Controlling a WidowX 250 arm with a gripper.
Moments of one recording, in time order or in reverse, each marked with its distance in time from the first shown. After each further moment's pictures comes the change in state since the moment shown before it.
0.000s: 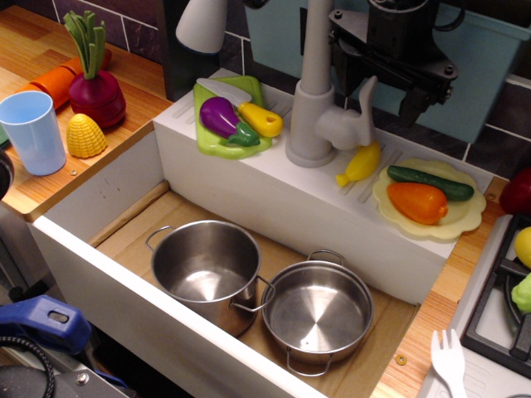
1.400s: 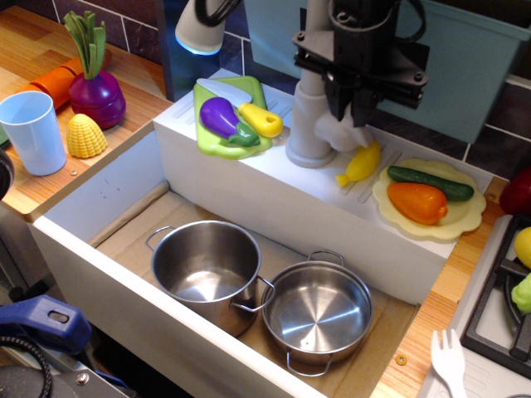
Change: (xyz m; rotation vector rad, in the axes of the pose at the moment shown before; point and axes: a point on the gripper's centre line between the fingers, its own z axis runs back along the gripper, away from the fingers) arm -0.030 -0.003 -0.009 -0.042 0.027 0.167
